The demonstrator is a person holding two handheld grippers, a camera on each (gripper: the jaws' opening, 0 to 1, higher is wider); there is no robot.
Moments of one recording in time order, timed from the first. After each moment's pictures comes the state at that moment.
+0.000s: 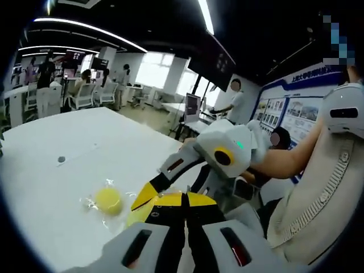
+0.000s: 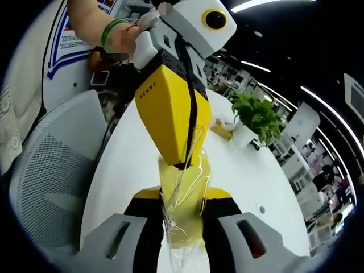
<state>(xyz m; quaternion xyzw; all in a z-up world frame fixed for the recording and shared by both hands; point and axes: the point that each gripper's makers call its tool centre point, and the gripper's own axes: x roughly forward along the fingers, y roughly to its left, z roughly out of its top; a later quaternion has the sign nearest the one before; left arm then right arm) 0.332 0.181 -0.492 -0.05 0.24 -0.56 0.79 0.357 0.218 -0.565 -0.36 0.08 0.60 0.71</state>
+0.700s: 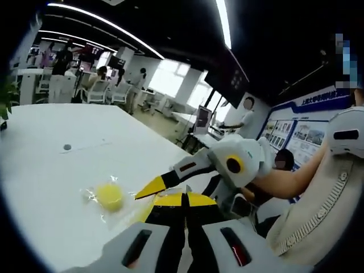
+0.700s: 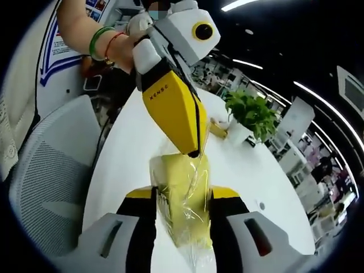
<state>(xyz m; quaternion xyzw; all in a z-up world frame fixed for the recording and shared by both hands) 0.347 0.197 -0.493 -0.13 0.24 -0.52 0.81 0.361 0.219 -0.563 -0.33 0.09 0.58 0.74</state>
